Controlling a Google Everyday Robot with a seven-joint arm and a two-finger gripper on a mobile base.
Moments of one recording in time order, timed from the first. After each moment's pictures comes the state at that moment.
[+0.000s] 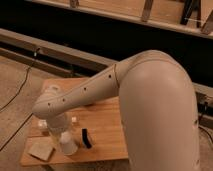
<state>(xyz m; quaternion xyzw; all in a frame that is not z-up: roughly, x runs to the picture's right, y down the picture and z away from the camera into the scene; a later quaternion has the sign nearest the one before) -0.200 0.233 0.691 -0.36 0.13 0.34 0.86</state>
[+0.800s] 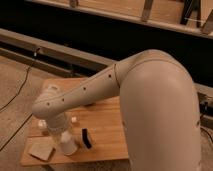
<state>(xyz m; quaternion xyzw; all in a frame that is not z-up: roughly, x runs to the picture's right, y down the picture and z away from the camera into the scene) -0.202 0.230 0.685 -0.36 0.13 0.34 0.86</state>
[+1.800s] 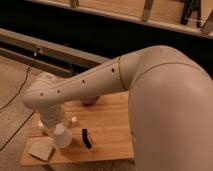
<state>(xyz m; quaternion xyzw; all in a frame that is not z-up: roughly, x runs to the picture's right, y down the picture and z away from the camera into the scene) -0.219 0.170 0.643 -0.34 0.10 0.36 0.87</state>
